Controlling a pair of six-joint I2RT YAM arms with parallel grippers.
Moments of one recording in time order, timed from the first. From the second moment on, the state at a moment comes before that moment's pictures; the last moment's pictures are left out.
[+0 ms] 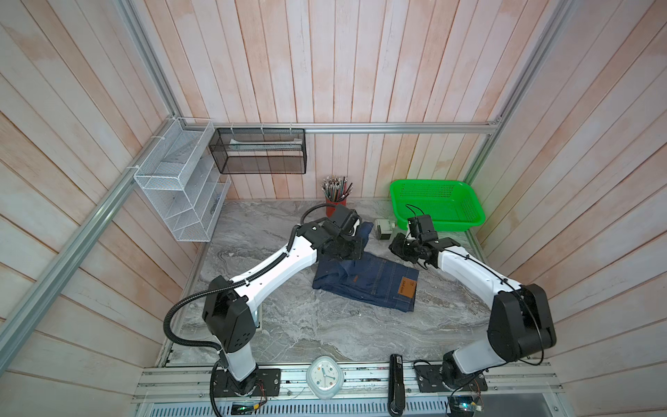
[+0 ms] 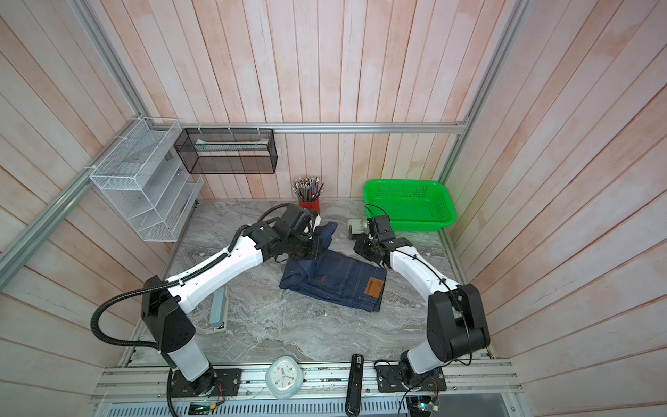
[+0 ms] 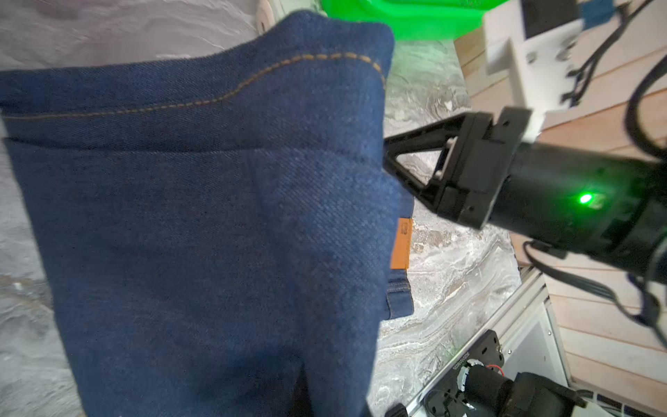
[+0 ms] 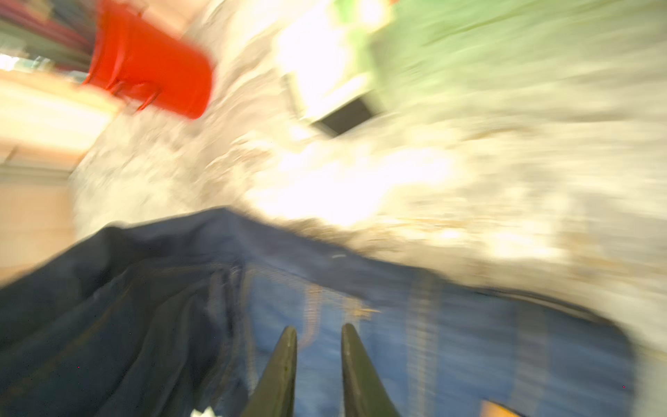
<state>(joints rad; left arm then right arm) -0.78 1.77 1.67 -0.78 0.17 -0.53 0.30 1.51 1.06 -0.44 -0.12 0.76</state>
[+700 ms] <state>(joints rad) -0.97 2.02 1.87 -0.78 0.13 -0.66 0.09 1.18 0.66 -0.57 -0.04 0.76</state>
